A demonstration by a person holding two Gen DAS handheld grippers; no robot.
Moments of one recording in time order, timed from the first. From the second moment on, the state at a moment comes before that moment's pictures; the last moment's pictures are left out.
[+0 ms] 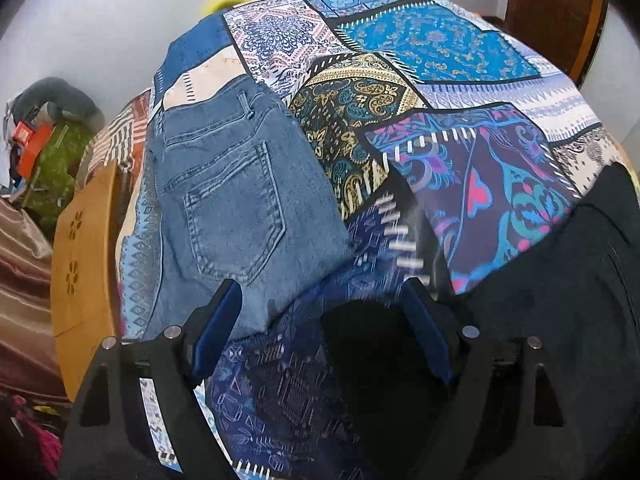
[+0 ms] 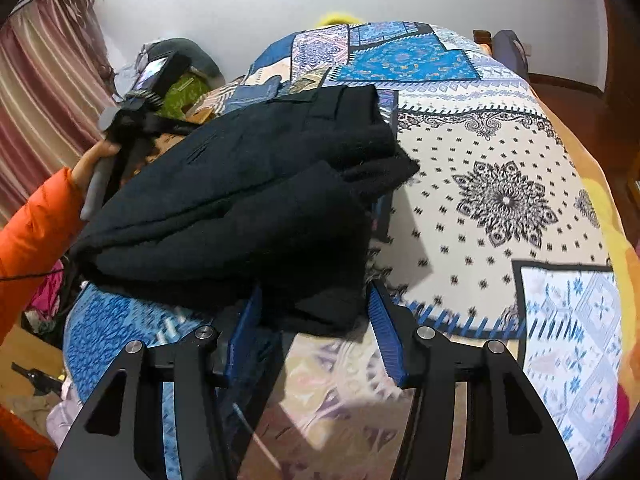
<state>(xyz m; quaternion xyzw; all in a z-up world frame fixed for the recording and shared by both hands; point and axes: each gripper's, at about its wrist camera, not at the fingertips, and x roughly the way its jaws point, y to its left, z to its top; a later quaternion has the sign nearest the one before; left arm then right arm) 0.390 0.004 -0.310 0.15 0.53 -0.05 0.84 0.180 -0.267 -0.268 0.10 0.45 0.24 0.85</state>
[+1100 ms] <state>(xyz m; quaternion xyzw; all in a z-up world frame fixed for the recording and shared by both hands) 0.256 -0.040 -0.222 0.07 0.45 -0.18 0.87 0.209 -0.222 -0.194 0.00 0.37 0.30 0.88</state>
